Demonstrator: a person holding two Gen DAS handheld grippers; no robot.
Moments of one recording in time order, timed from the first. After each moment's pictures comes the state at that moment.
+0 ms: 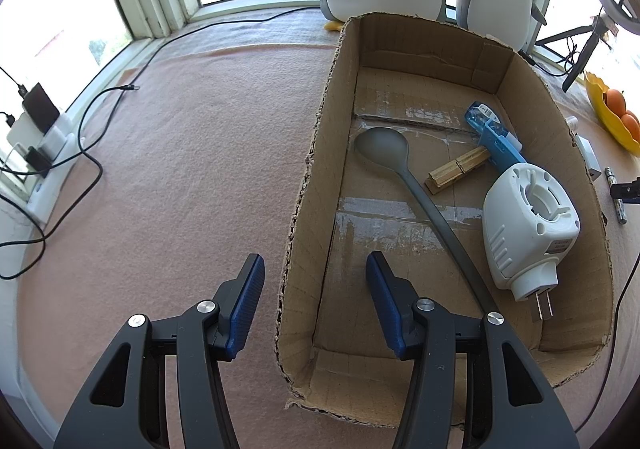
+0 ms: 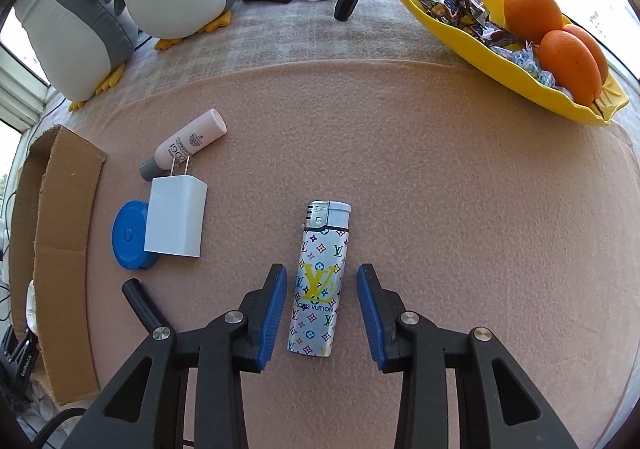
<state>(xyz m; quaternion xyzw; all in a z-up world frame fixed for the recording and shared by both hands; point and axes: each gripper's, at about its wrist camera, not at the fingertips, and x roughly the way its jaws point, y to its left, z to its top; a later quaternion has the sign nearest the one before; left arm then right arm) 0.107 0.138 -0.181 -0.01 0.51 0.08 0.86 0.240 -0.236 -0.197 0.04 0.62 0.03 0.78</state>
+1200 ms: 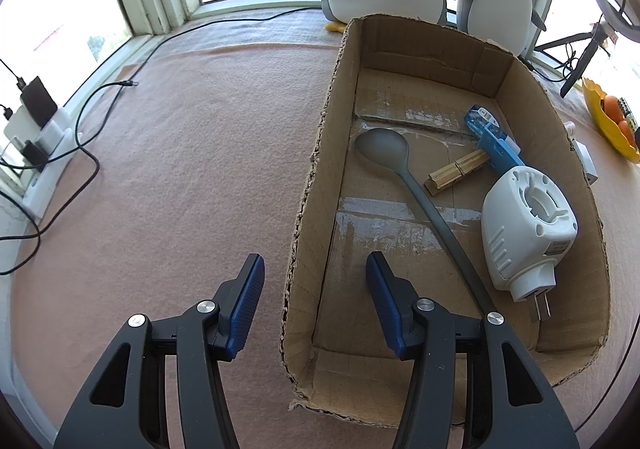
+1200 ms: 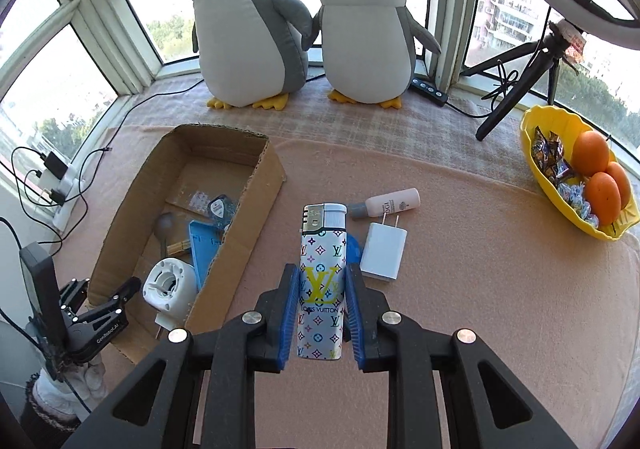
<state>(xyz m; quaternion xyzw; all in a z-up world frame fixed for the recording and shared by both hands) 0.106 0.140 -0.182 -0.03 0.50 0.07 0.86 0.199 -0.116 -0.093 -0.02 0.53 0.16 0.83</state>
